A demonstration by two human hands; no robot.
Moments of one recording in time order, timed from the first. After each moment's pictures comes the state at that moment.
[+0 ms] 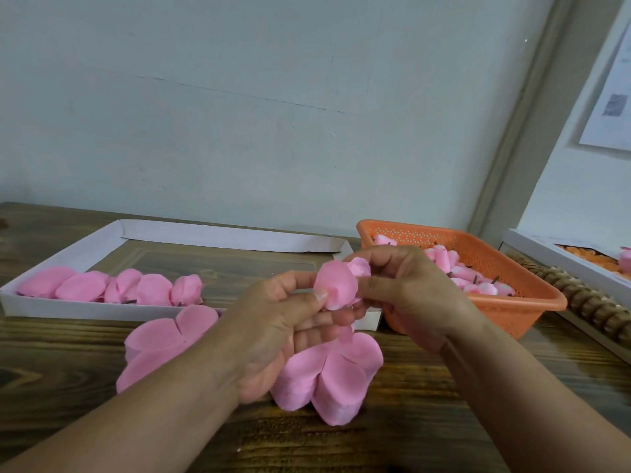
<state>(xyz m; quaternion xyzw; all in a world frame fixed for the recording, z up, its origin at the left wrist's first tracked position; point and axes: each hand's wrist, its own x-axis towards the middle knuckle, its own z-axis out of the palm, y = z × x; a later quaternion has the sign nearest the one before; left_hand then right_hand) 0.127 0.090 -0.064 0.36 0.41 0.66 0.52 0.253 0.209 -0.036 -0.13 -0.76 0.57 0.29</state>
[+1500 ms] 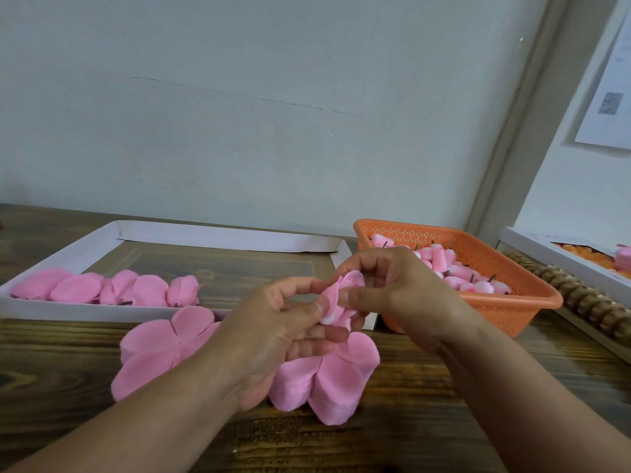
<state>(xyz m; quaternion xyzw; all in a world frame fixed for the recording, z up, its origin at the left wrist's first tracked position) 0.131 0.090 -0.071 0.38 0.47 0.65 0.45 0.255 0.204 -0.031 -0.16 -0.82 0.49 0.27</state>
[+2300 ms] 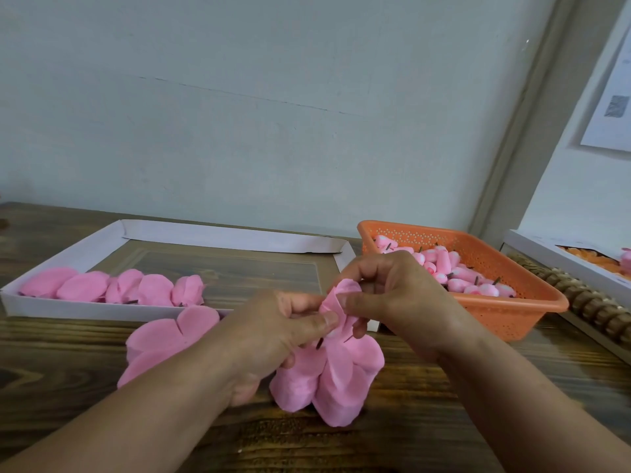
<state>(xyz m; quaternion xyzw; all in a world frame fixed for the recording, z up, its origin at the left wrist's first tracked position) 0.127 0.084 -0.064 0.42 0.59 0.55 0.42 0.252 0.201 -0.035 -0.14 -0.82 0.49 0.25</state>
